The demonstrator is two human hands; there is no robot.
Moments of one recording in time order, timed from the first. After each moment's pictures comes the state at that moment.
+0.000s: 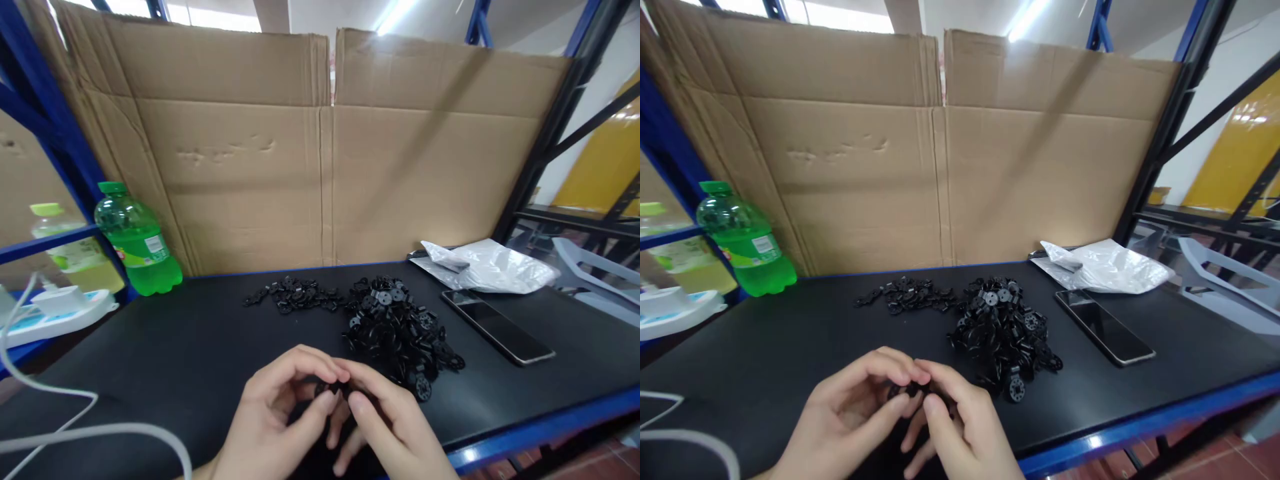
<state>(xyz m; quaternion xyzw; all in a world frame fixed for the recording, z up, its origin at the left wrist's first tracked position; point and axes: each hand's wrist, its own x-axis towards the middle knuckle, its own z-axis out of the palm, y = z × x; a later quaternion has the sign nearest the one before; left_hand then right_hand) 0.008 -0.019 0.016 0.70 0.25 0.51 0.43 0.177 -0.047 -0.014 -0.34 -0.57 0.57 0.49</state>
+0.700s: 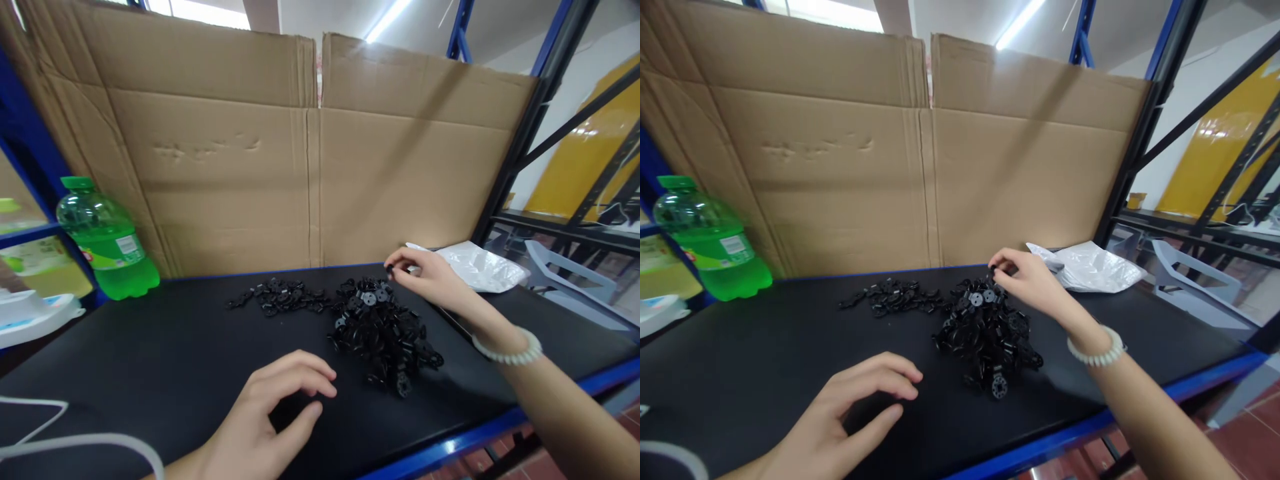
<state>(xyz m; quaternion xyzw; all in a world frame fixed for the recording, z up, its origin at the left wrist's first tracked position) 0.006 -0.009 0.017 0.85 0.26 0.40 0.24 0.307 0.059 0.084 -0.52 -0.78 0.07 0.35</state>
